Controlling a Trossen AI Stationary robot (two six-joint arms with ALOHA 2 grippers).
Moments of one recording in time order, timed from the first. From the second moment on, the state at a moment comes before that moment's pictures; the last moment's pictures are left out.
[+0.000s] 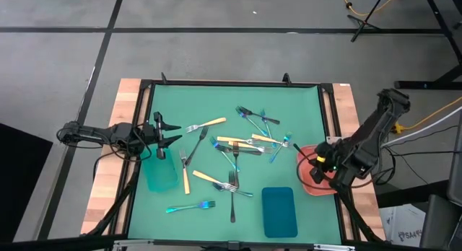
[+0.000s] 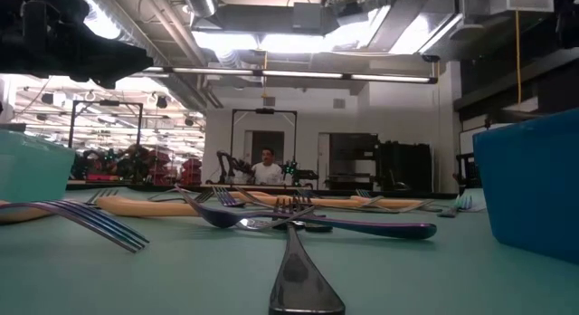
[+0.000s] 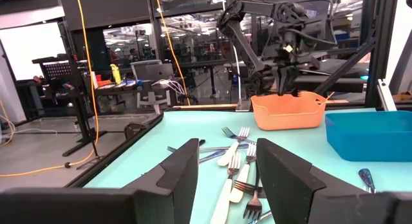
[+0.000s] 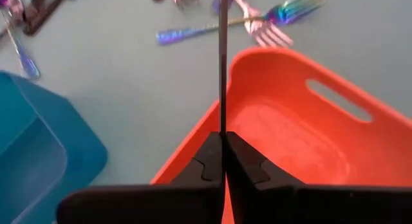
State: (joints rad) left arm -0.13 0.01 0.01 0.09 -0.35 0.10; right arm 0.97 0.93 0.67 -1.16 0.51 1.72
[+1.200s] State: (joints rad) left arm -0.13 0.01 0.01 0.09 -0.35 0.10; right arm 0.99 1.15 0.66 -1.12 0.35 1.79
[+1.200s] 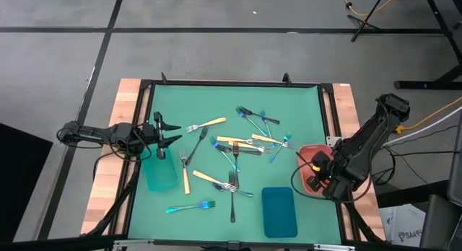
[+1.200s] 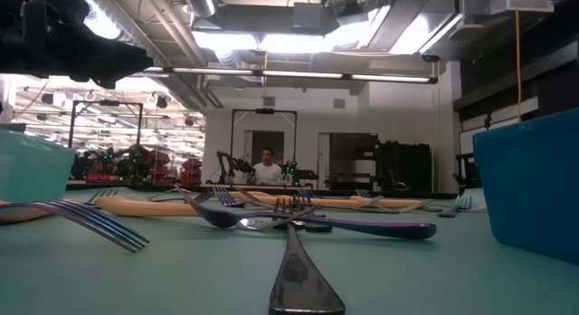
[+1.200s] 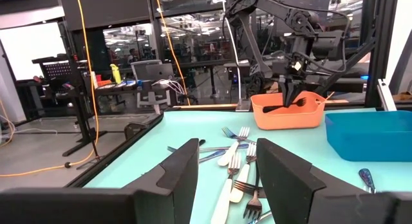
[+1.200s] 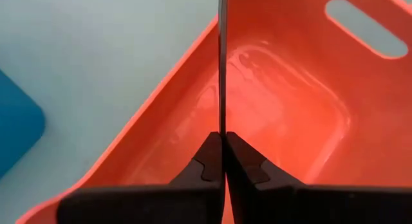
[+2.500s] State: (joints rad) left arm -0.13 0.01 0.01 0.09 -0.35 0.10; right arm 0.99 1.15 0.66 -1.11 0.32 1.78
